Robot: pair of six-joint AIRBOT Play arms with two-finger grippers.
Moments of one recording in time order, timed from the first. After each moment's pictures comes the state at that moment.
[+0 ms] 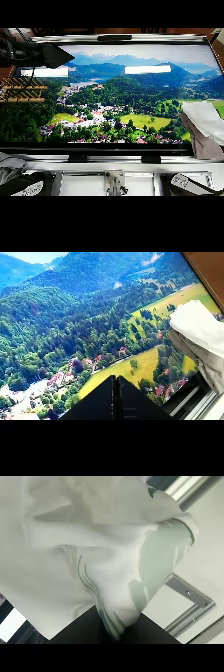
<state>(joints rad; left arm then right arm) -0.21 -1.22 1.72 0.85 -1.24 -1.37 -0.73 -1.30 1.39 -1.75 1.75 1.69</state>
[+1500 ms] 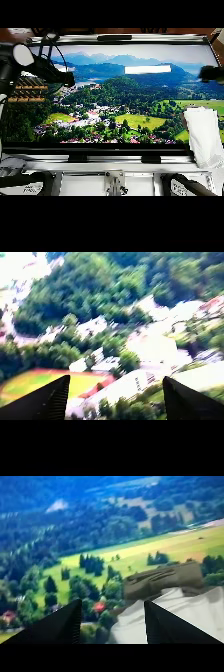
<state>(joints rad) -0.29 -1.47 1.71 1.54 -1.41 -1.56 -0.09 -1.25 1.52 -1.74 1.27 1.63</state>
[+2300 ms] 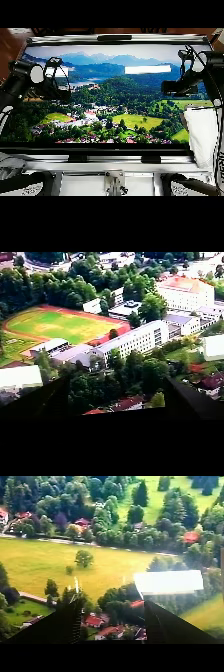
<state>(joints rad) -0.32 -1.36 1.45 1.67 -1.44 -1.67 0.08 -1.38 1.53 -1.58 1.48 1.68</state>
